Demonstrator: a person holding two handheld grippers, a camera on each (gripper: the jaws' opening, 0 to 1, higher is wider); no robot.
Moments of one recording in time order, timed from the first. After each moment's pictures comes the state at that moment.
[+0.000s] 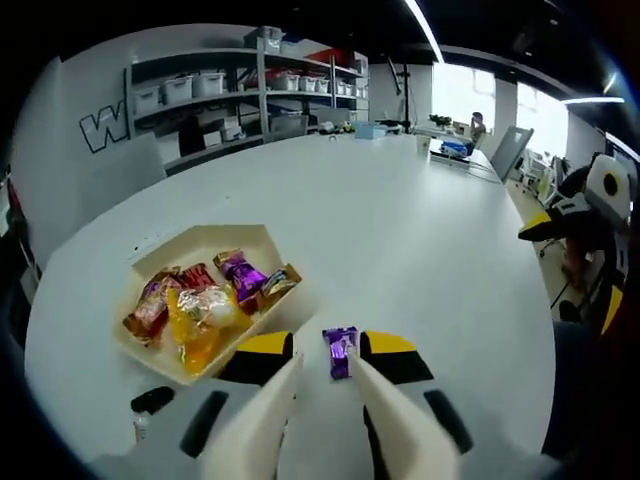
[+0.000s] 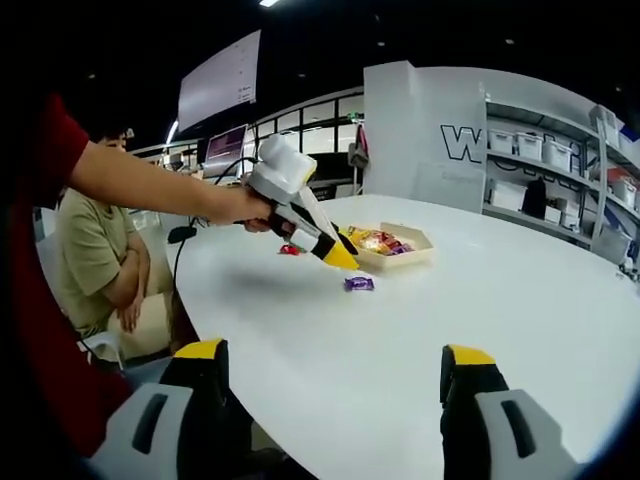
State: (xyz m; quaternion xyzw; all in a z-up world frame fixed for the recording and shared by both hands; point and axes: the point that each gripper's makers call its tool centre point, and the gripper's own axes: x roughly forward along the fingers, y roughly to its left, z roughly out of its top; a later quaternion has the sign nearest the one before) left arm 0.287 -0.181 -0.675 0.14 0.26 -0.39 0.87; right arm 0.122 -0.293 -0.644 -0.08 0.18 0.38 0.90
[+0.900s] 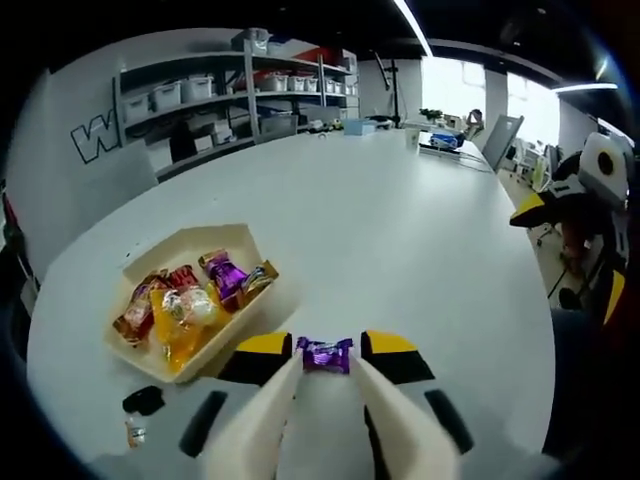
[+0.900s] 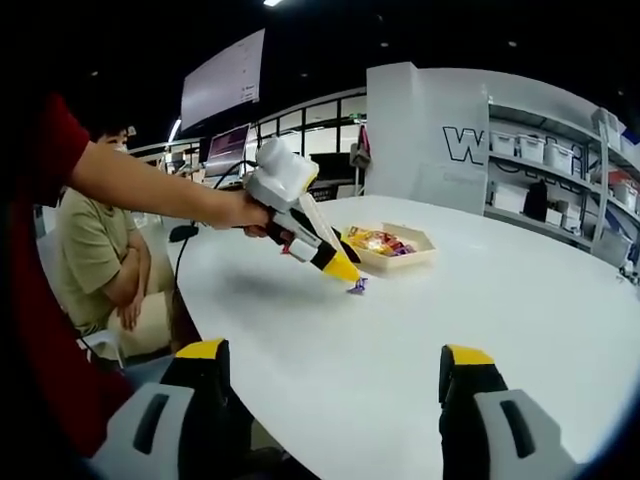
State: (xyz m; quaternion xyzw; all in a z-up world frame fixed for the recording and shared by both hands) left arm 0.277 -0.194 -0.676 0.15 0.25 -0.40 0.87; right arm 0.120 -0.293 -0.644 -0.08 0.18 0.38 0.90
